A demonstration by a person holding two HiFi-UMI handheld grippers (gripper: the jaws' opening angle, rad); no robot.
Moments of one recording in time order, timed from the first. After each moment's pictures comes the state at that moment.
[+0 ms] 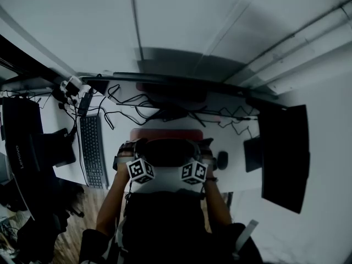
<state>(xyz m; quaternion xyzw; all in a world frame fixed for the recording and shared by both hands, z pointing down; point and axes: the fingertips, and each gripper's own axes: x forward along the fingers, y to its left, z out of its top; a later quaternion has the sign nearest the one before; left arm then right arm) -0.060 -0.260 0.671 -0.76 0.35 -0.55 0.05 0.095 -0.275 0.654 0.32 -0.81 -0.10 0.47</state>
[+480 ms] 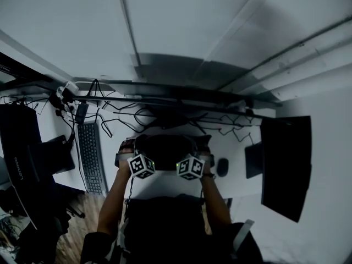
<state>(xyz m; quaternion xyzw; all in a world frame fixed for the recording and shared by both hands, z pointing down) -0.068 -0.317 0.711 -0.75 0.36 -0.55 0.03 0.089 -0.331 0.690 0.31 -0.81 -0.09 0.49</state>
